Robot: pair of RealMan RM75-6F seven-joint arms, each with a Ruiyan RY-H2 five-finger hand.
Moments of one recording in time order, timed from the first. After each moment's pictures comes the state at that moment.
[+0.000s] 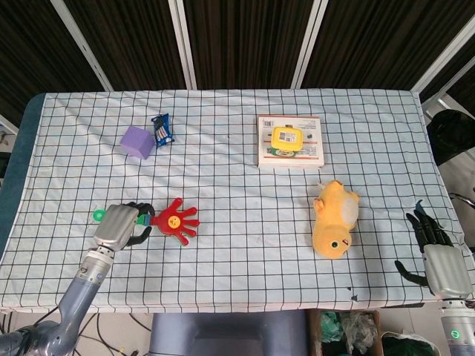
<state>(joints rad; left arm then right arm) -0.49 -1.42 -0.12 -1.69 1.24 1.15 0.39 0.09 -1.08 0.06 -1.68 -1.45 1.42 0.01</state>
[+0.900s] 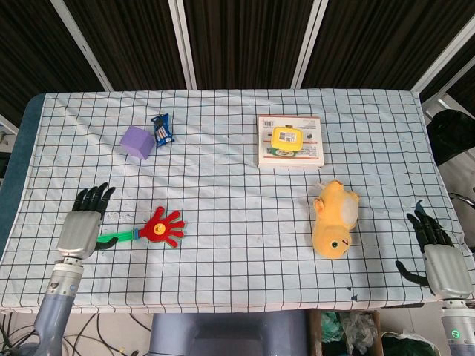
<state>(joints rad) -0.36 -1.35 -0.07 -1.74 1.25 1.39 0.45 0.09 -1.08 0.06 -1.69 -1.45 1.41 0.00</state>
